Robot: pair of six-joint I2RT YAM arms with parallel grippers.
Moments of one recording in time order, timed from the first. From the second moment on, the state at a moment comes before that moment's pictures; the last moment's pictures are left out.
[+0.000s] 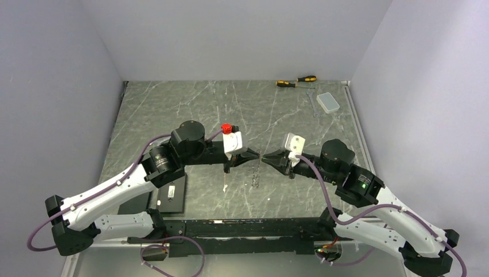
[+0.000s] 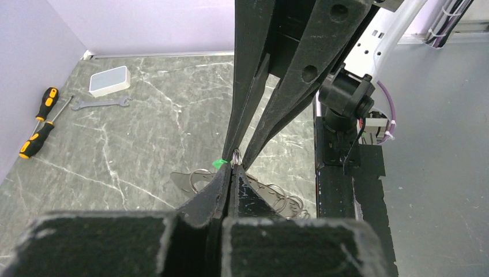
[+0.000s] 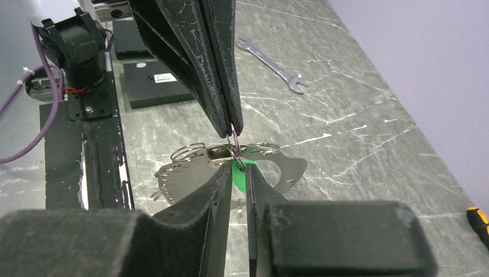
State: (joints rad) left arm -1.01 1.07 1.14 -0.20 0.42 0.18; right arm 0.92 0.70 0.93 -0.40 -0.27 -0.27
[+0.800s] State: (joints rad) left arm -1.01 1.05 1.11 -0.14 0.40 0.12; right arm 0.92 0.71 0.95 -0.39 -0.30 -0.28
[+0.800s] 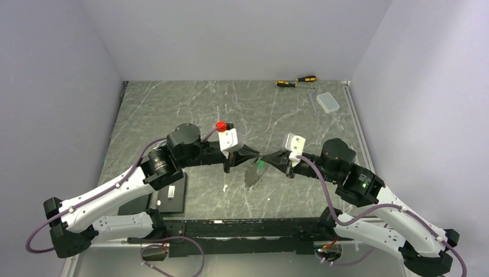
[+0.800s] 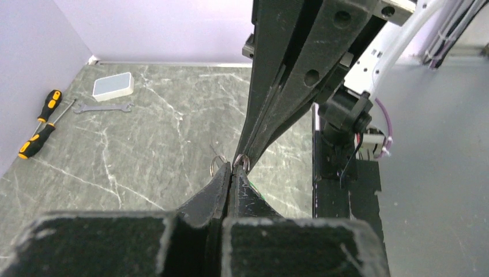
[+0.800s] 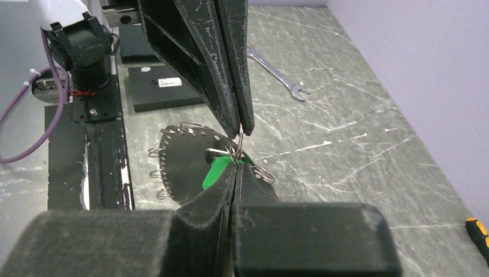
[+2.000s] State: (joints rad) left arm -1.00 1.01 0.94 0.18 0.12 -0.23; right arm 0.92 0.82 1.01 -0.36 -0.18 -0.33
